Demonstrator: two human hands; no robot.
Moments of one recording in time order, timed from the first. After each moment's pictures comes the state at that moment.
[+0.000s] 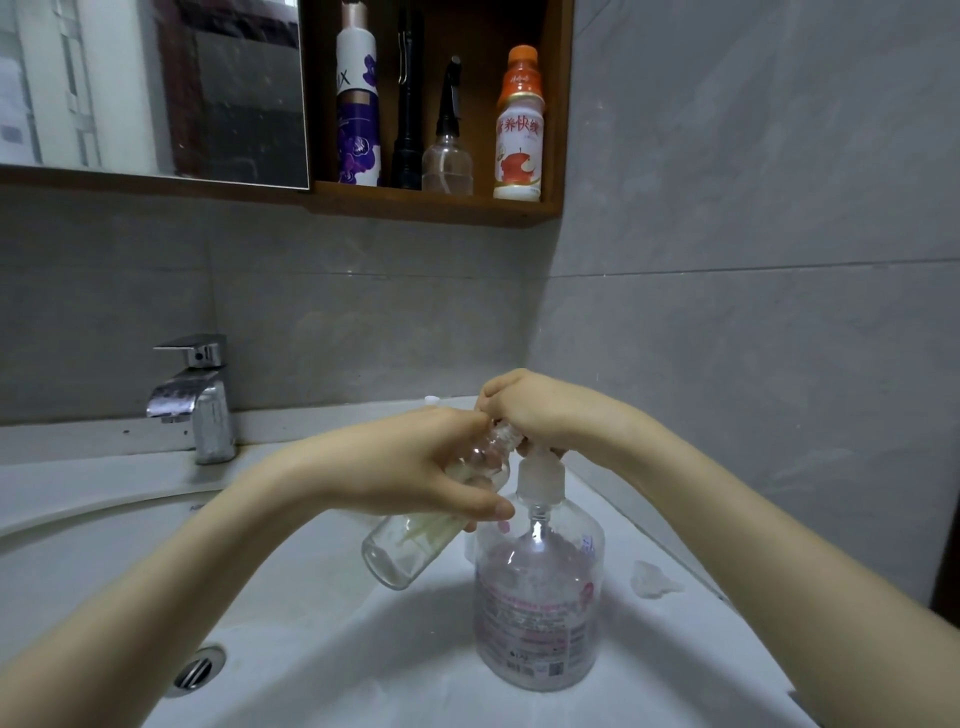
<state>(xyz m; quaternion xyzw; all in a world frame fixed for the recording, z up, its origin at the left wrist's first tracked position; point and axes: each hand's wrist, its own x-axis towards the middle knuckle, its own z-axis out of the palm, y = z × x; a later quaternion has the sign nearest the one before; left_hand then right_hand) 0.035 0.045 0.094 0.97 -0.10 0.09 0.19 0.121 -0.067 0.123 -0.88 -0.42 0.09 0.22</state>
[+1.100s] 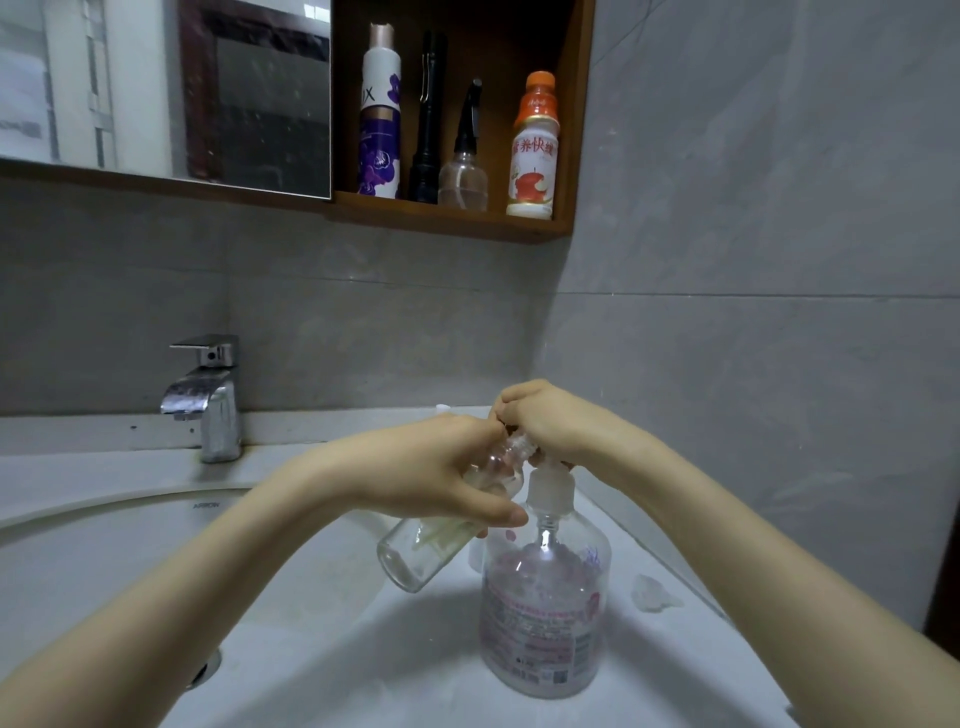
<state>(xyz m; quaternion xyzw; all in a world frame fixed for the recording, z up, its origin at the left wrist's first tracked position) 0.033 0.043 0.096 0.98 -0.09 0.10 0.17 0.124 -0.065 0.118 -0.87 -0.41 0.06 0.26</state>
